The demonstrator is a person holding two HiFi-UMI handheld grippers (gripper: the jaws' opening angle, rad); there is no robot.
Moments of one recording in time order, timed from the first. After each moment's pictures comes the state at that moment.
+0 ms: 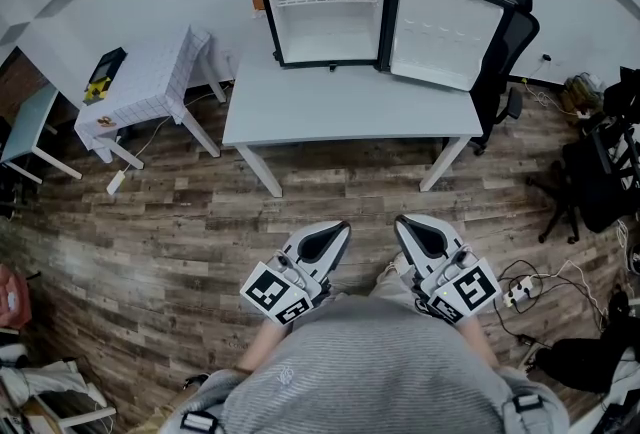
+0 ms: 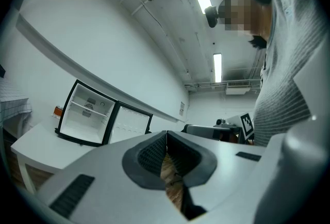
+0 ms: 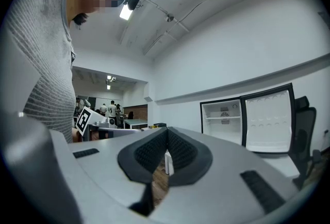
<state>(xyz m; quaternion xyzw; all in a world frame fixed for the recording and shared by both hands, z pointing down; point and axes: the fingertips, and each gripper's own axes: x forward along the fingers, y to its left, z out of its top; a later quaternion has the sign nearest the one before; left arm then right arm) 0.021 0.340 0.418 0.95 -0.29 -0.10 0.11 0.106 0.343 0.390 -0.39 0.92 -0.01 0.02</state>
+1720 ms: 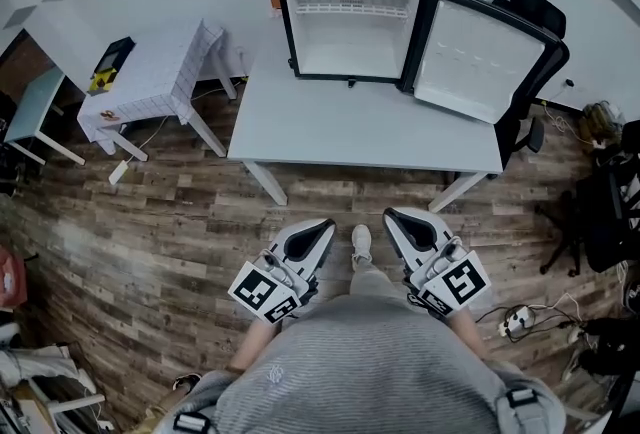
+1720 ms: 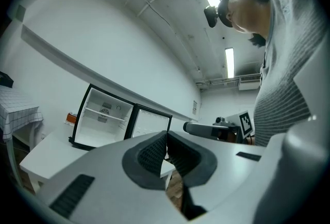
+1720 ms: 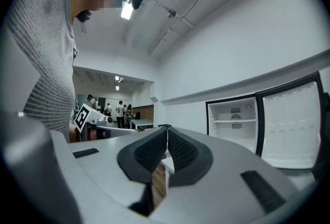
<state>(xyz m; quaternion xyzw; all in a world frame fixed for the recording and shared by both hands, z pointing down) -0.020 0.221 0.428 0.93 -0.35 -0.09 0.10 0.070 0.209 0.396 -0.33 0.94 0.01 0.02</state>
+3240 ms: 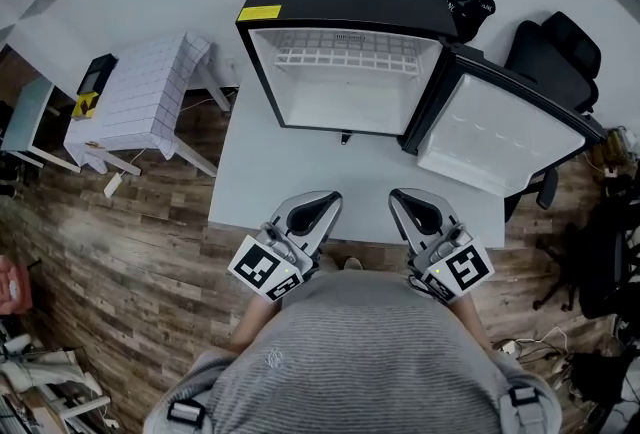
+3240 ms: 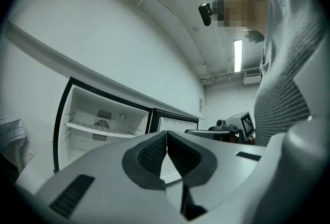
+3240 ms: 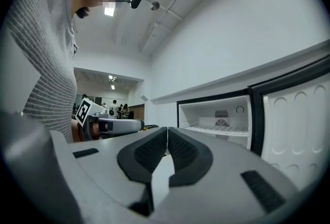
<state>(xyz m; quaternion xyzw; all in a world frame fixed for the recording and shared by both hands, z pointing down) 0.029 -0.087 0.393 0.93 -0.35 -0.08 0.07 0.117 -0.095 0.383 -0.33 0.94 0.00 0.02</state>
